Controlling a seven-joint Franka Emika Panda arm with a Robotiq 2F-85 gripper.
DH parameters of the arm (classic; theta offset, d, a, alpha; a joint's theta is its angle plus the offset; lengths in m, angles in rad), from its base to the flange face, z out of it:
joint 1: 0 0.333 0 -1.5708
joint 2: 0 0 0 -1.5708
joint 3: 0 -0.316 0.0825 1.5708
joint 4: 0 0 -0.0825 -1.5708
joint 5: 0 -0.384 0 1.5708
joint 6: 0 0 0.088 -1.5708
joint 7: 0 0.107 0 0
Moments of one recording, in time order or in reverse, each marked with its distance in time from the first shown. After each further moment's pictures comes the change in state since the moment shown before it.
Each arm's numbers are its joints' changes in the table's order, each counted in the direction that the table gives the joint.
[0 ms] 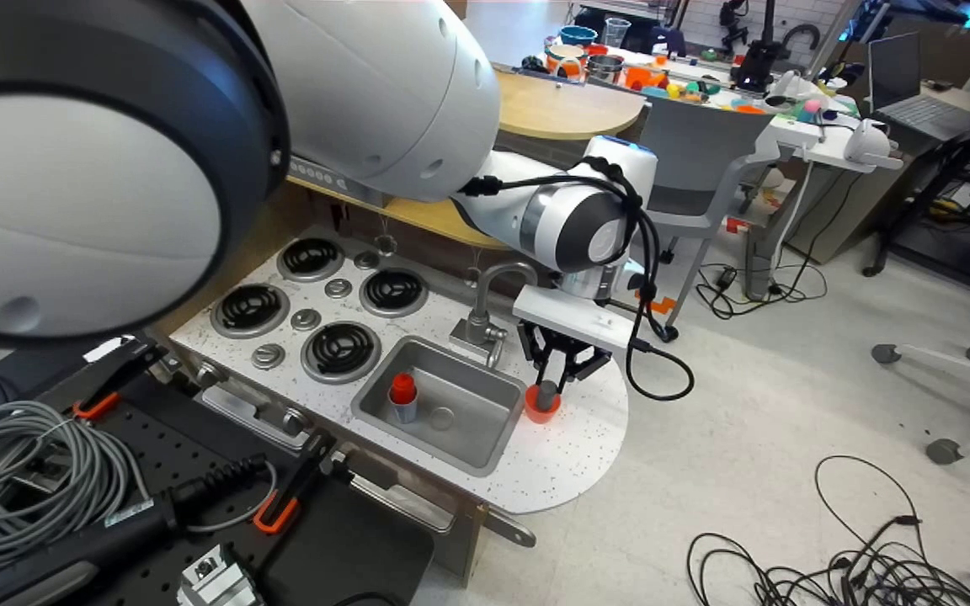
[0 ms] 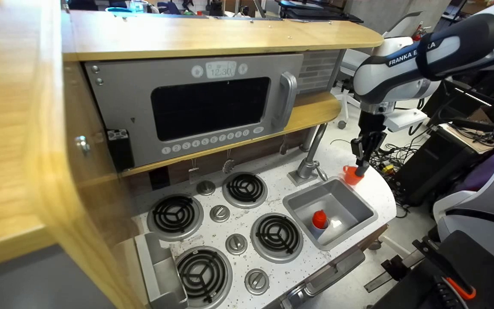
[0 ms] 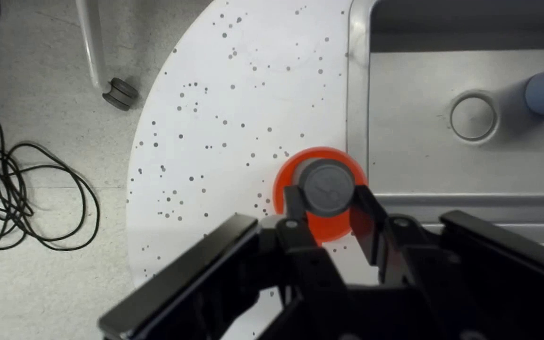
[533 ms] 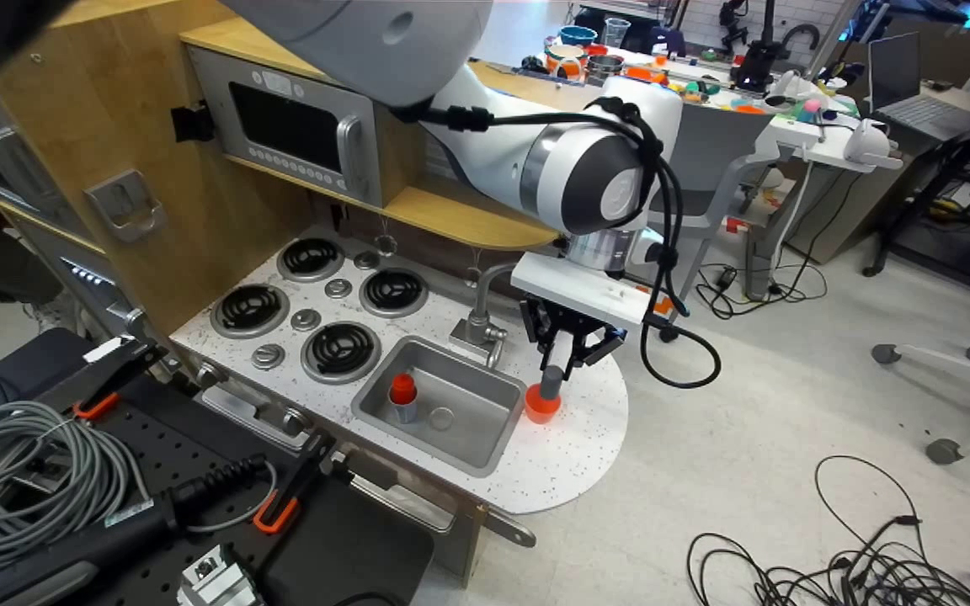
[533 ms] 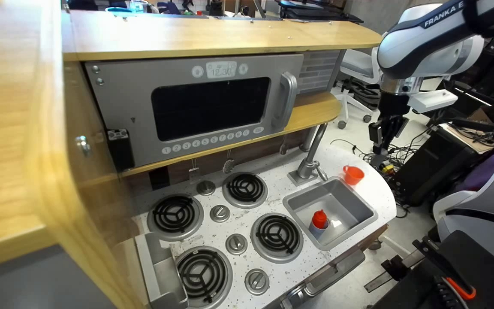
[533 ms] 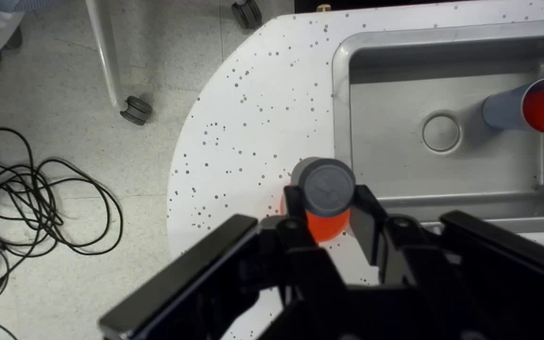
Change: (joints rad) arm -0.004 -0.248 0.012 0.274 -0.001 -0.043 0.027
